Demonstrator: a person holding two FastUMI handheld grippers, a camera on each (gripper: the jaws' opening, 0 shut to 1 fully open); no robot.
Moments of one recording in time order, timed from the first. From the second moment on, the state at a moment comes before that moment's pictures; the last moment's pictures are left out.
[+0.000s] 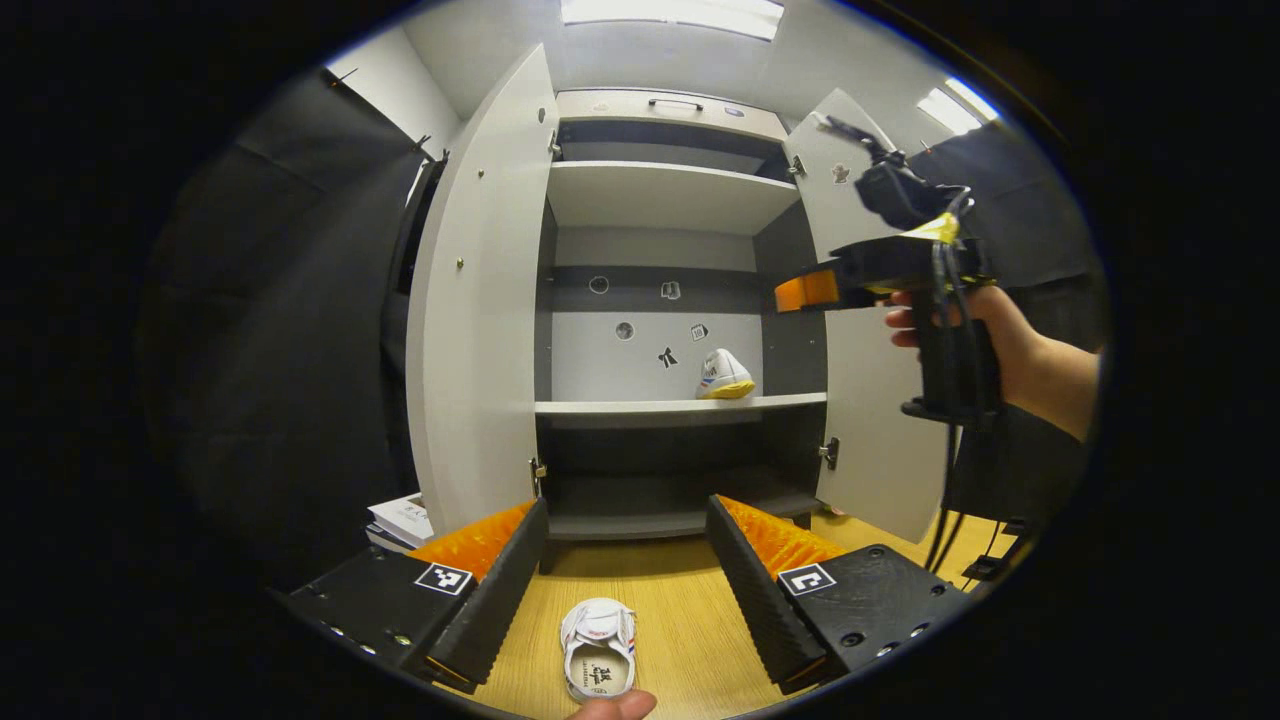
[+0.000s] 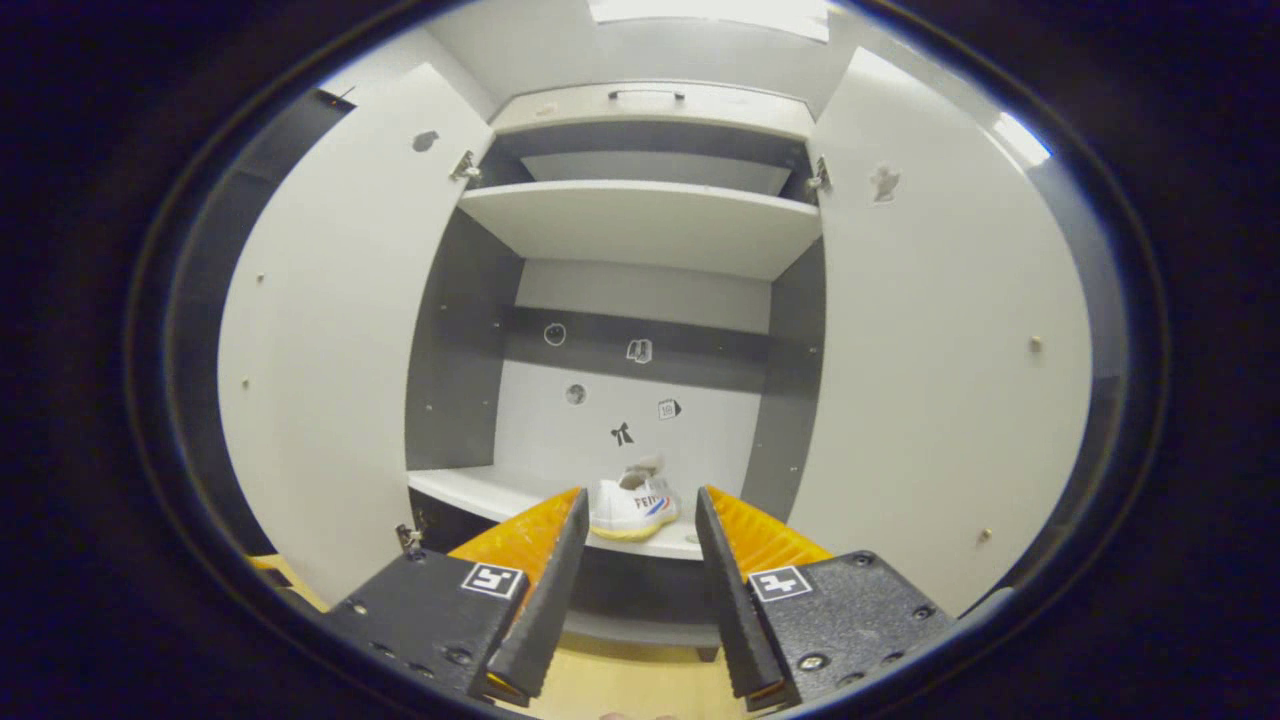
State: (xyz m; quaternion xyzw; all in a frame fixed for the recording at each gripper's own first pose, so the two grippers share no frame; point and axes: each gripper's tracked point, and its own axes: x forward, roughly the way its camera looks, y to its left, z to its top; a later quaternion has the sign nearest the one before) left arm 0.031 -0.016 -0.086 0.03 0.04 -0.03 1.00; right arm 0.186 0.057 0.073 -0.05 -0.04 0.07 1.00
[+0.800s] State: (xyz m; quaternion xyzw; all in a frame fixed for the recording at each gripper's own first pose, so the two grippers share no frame) left arm 0.016 0.016 -0.221 0.04 0.18 -0.03 0.98; right arm 0.065 0.042 -0.056 -0.05 0.02 0.09 0.99
